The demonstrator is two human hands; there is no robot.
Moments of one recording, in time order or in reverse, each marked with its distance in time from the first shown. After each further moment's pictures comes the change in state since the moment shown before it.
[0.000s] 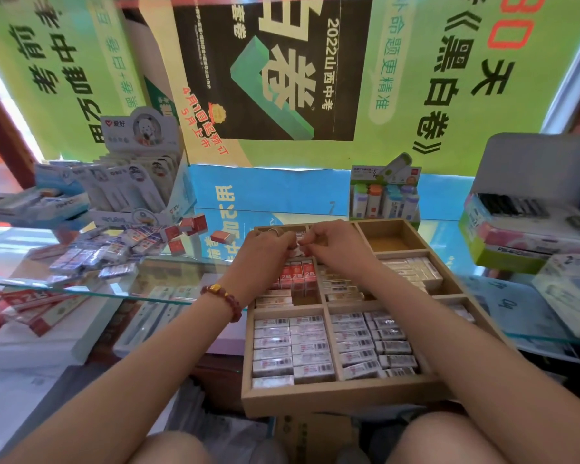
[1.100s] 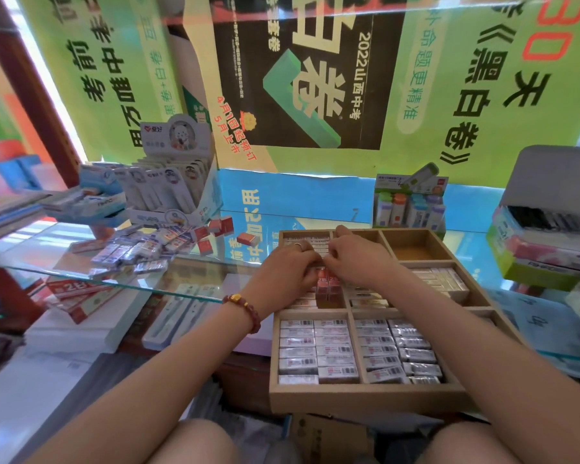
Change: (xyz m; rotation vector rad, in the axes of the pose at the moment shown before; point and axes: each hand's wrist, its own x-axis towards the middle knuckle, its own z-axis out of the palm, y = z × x) left_hand -0.021 -0.001 -0.004 -0.167 -0.075 0.004; right_hand 0.001 -0.022 0.003 -0.527 -0.208 0.002
